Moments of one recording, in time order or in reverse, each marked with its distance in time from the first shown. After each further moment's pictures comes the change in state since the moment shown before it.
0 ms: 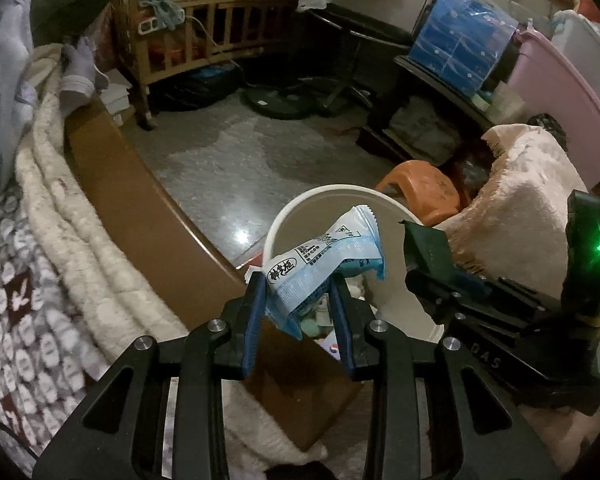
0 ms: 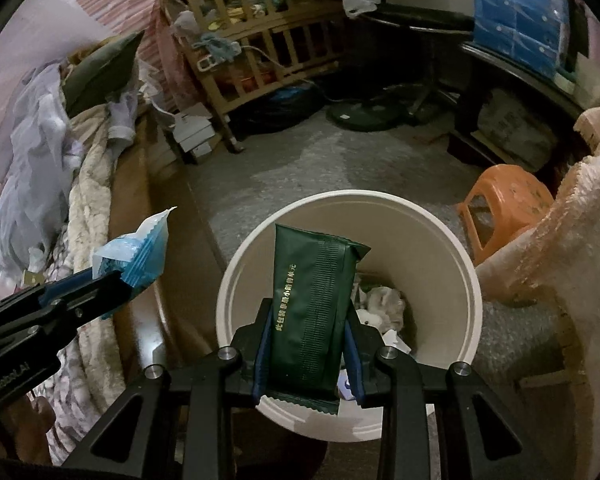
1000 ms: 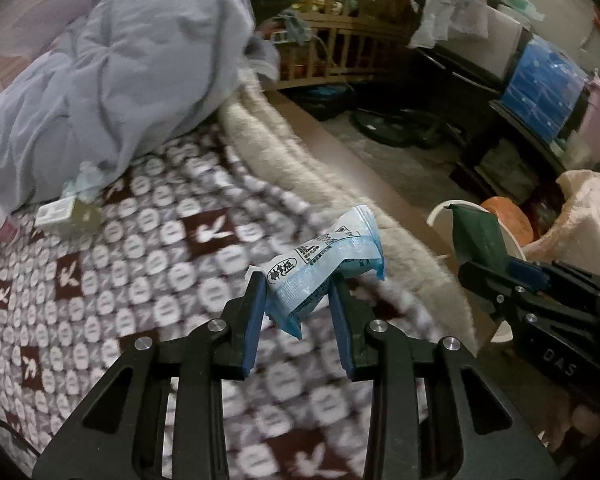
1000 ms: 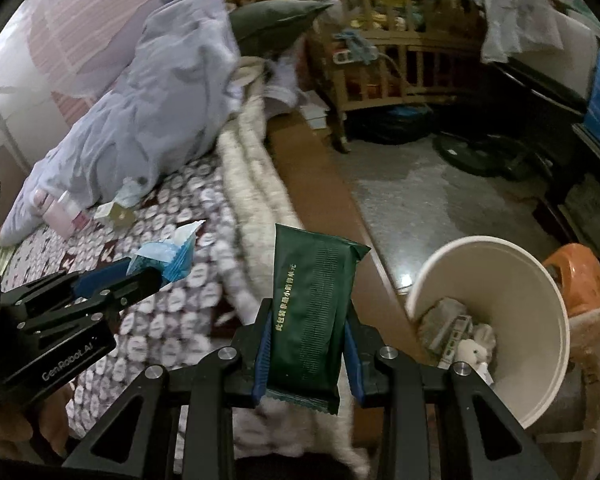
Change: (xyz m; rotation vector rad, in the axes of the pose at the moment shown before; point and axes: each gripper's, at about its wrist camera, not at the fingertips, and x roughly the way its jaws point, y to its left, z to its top) left arm -0.095 0.127 -0.070 -0.152 -0.104 0.267; right arm -0.017 0.169 -0.022 -0.294 -0.013 0.169
